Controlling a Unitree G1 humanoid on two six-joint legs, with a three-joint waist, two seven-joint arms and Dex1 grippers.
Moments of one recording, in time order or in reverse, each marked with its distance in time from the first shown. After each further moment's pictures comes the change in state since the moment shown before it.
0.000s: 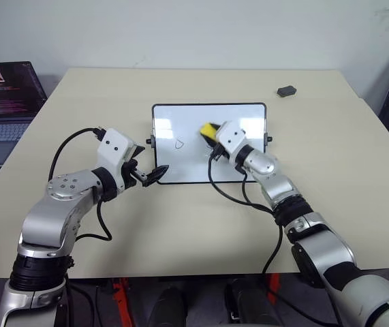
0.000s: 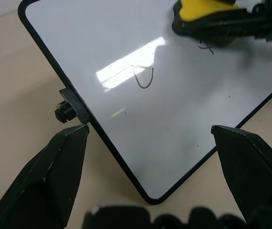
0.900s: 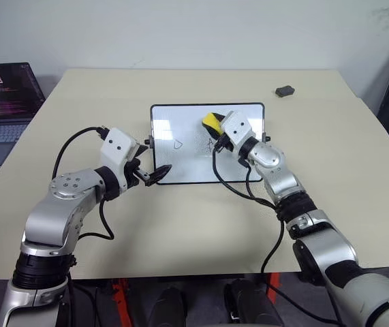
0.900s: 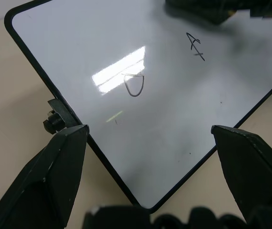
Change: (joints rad) left arm -0.013 -0.009 -0.013 0.004 0.000 -0.003 -0.006; right arm -0.017 -0.018 -0.045 -0.005 0.020 0.045 -0.002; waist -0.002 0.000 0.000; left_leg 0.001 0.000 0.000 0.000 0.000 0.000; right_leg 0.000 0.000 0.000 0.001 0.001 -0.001
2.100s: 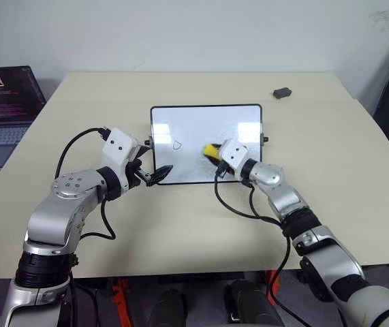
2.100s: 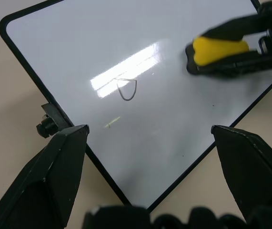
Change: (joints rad) left arm -0.006 -0.011 -0.005 0.012 0.001 -0.004 -0.004; right arm 0.156 -0.052 0.094 -0.177 -0.015 0.112 0.165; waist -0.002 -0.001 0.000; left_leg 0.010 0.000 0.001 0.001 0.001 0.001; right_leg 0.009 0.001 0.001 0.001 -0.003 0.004
